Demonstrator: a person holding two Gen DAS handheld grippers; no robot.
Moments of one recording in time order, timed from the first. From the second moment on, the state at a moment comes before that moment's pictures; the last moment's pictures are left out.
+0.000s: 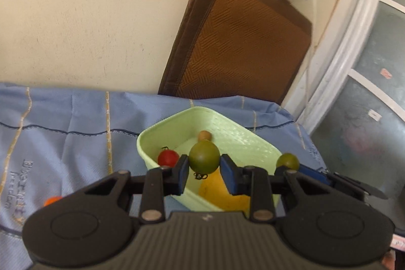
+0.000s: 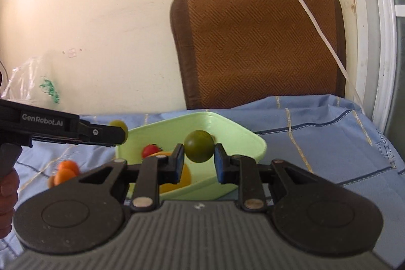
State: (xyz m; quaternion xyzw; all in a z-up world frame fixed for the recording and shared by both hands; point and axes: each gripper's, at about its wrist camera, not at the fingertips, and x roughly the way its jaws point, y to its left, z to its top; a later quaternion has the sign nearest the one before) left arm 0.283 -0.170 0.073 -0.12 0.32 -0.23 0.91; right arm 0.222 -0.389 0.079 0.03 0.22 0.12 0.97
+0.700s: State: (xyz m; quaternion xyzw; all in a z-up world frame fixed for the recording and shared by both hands) left arm 0.193 -0.084 0.092 -0.15 0.28 -0.19 0.93; right arm 0.181 -0.392 0.090 0.06 0.17 0.15 0.97
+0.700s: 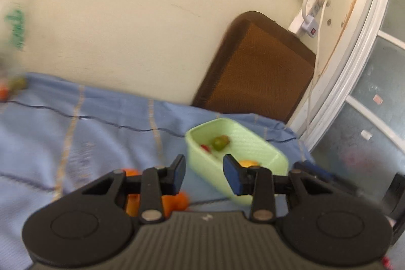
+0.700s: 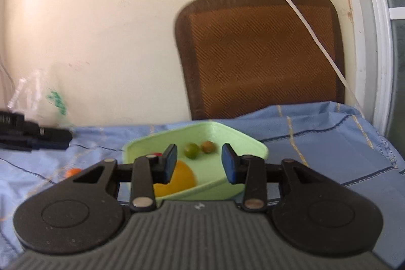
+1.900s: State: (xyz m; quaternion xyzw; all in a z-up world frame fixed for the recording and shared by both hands) left arm 0.097 -0.105 0.033 -0.03 0.33 -0.20 0.92; right arm 0.123 -0.323 0.062 0.02 0.29 0.24 0.93
